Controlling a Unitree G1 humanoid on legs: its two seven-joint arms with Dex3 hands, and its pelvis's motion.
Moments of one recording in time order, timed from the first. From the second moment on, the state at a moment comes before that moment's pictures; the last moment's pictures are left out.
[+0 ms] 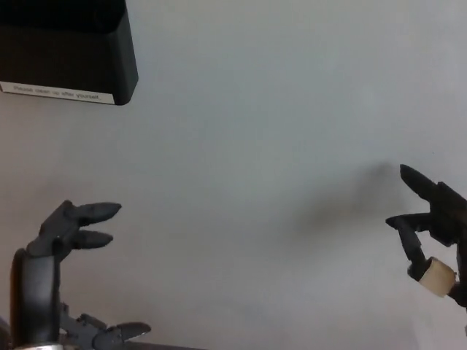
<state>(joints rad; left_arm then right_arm) 0.14 0.16 0.11 0.14 0.27 -0.46 0.30 0.05 -0.23 -0.03 0.19 -0.18 -0.59 -0.18</state>
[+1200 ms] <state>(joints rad) 0.34 0.38 0.02 1.00 0.40 -0.64 0.67 0.44 -0.28 -0.22 0.83 -0.15 -0.96 -0.23</state>
